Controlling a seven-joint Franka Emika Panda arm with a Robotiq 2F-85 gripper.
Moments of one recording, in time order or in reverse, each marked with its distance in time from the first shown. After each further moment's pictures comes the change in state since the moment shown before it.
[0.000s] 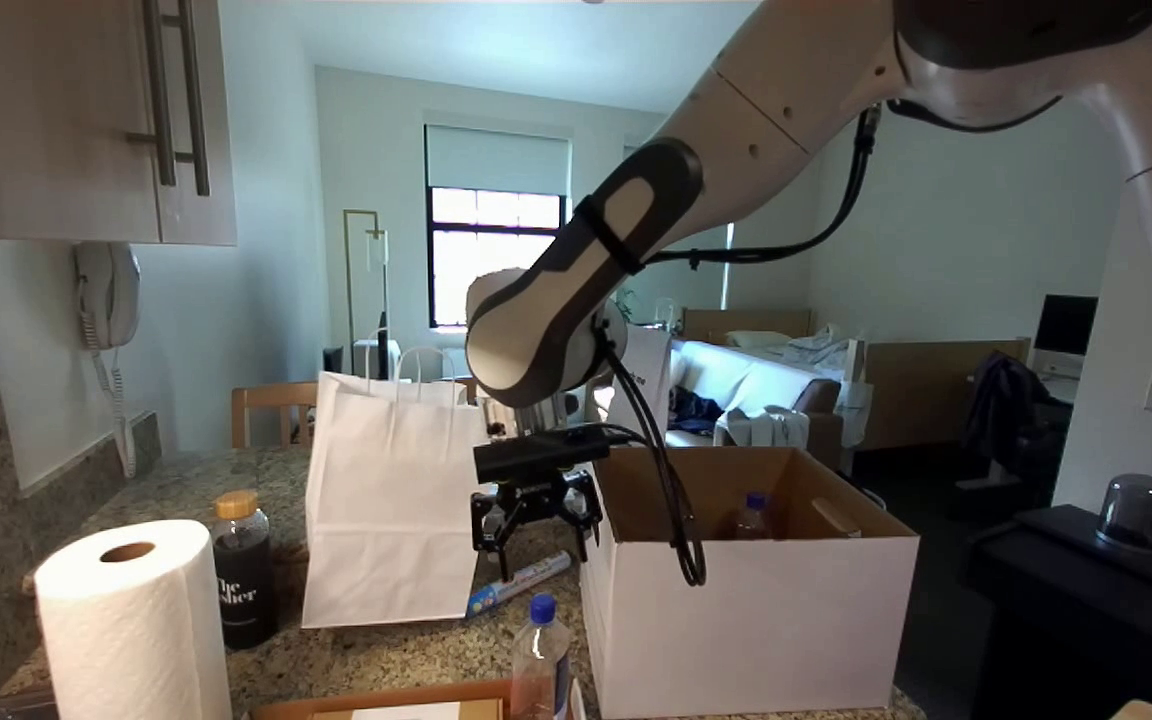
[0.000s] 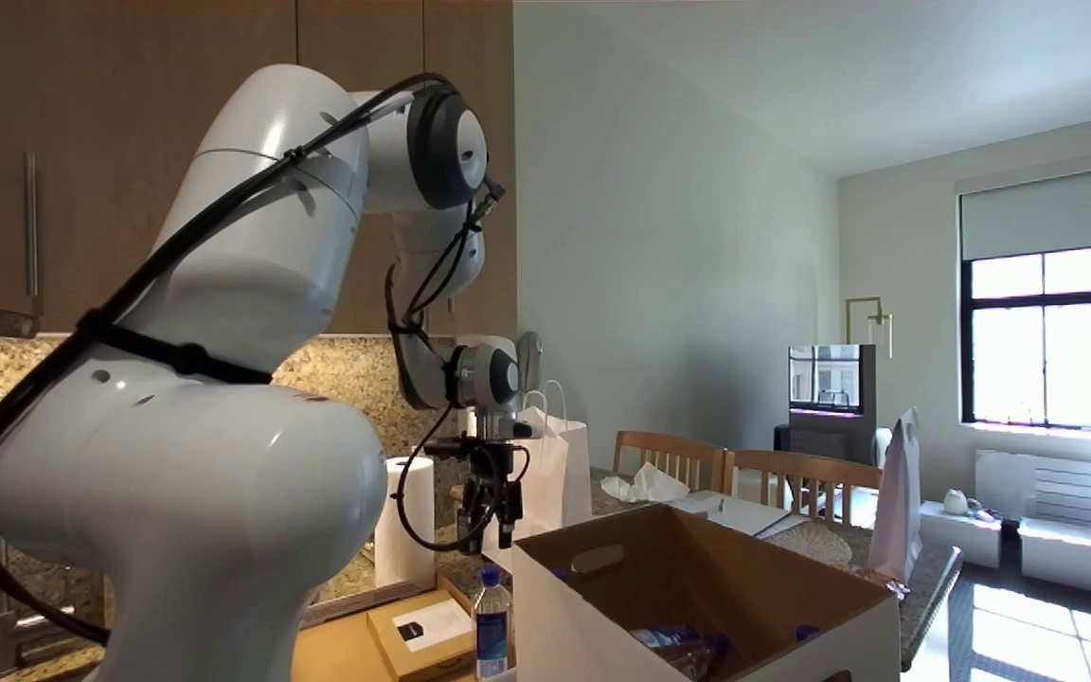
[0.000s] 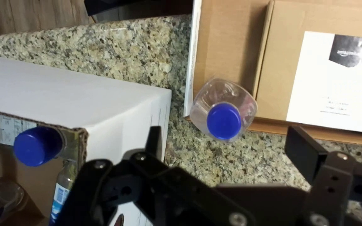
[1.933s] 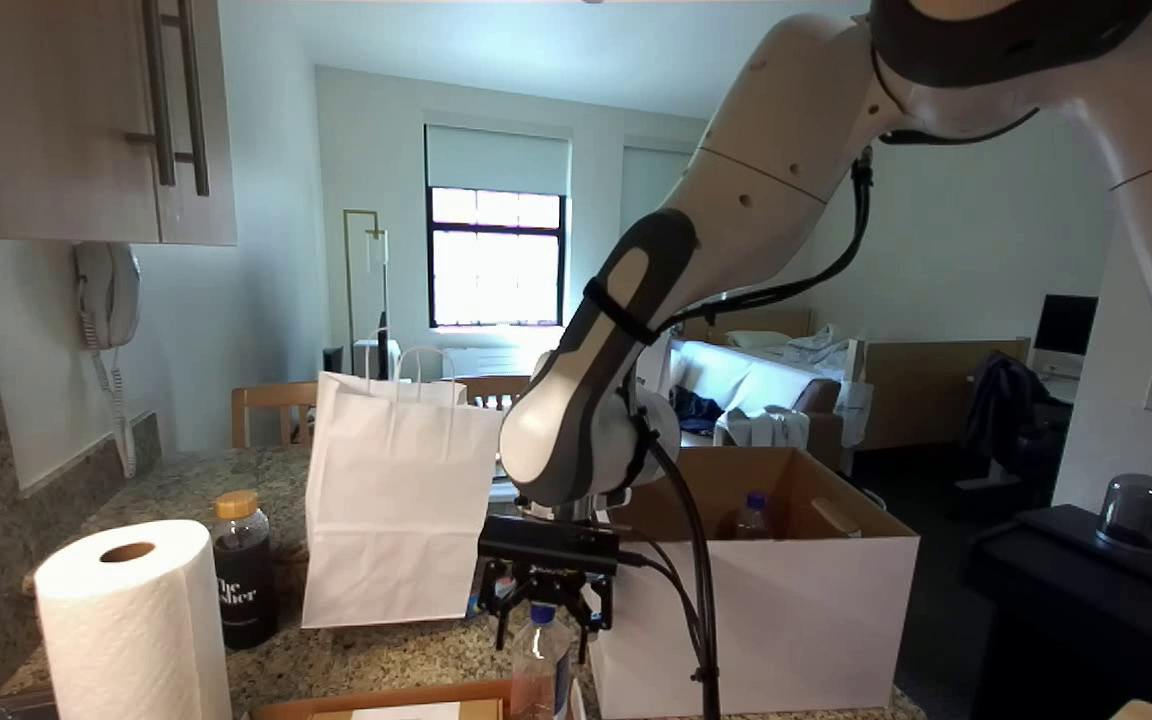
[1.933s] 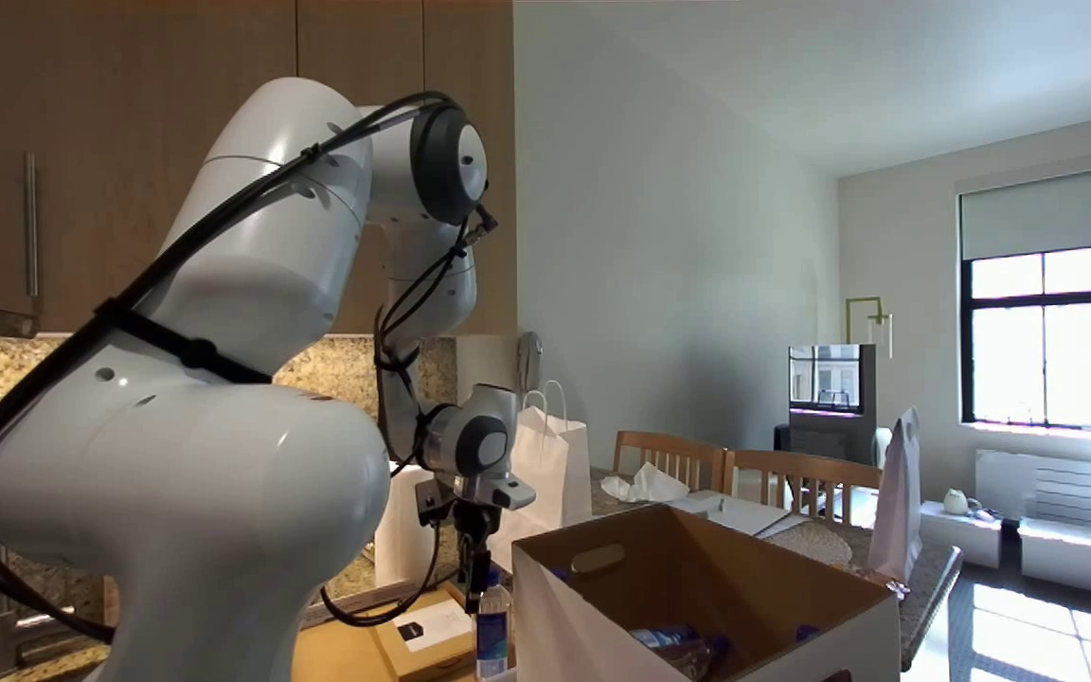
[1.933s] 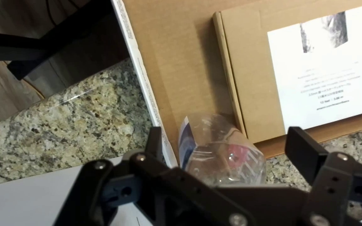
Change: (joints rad) arm 0.037 0.039 -0.025 -0.255 0.339 0.470 0.084
